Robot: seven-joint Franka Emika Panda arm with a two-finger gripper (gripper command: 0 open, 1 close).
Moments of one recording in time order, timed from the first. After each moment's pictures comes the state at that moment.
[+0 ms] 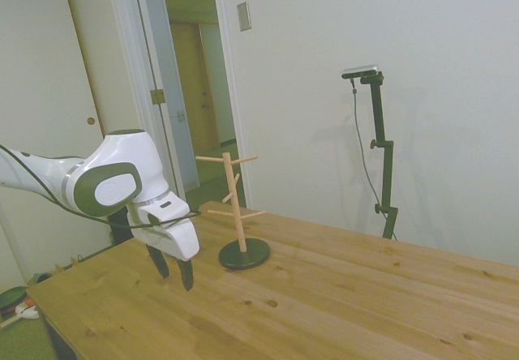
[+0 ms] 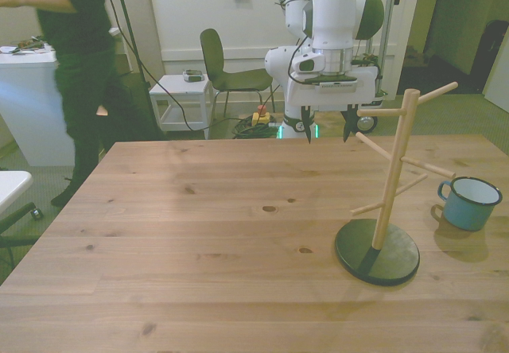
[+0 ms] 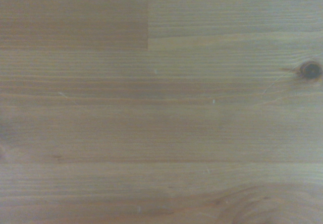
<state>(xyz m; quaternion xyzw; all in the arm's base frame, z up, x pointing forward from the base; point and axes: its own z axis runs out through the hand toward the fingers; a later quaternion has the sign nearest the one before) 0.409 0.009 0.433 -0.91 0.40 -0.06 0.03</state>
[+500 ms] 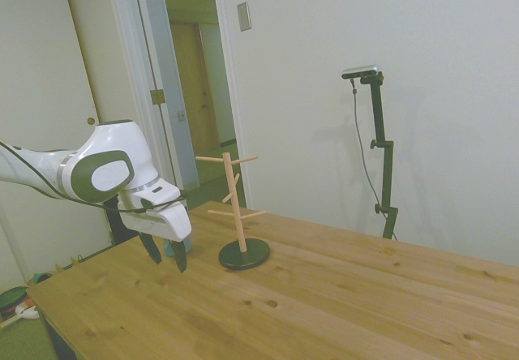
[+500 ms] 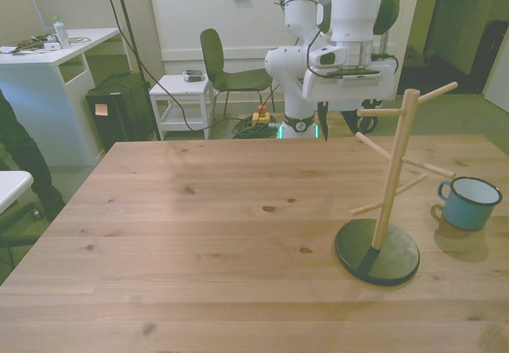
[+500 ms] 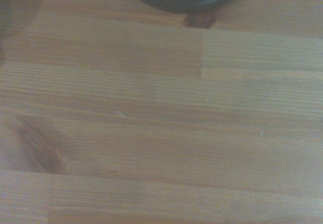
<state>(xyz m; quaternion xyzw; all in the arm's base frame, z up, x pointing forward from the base) 0.421 0.062 0.456 -0.93 0.35 -0.08 0.02</state>
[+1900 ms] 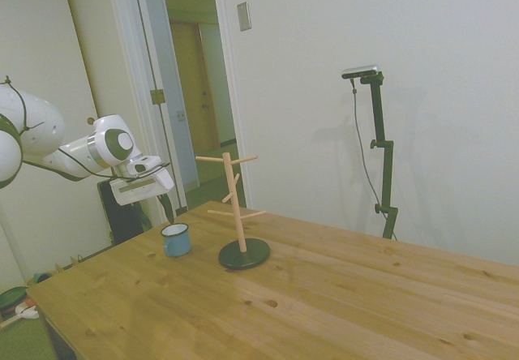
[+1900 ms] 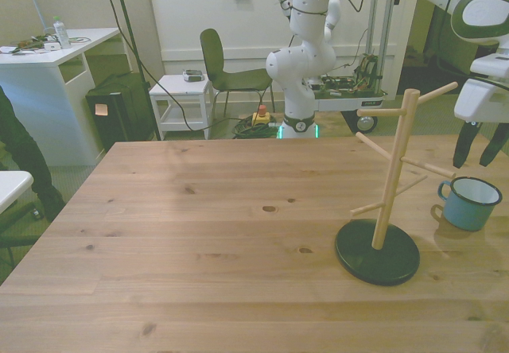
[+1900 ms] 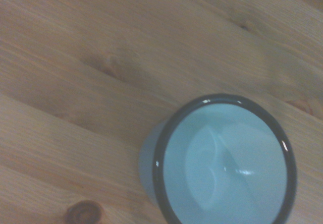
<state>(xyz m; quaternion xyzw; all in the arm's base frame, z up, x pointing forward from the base) 0.555 0.319 0.449 -0.97 0.21 -0.11 -0.08</state>
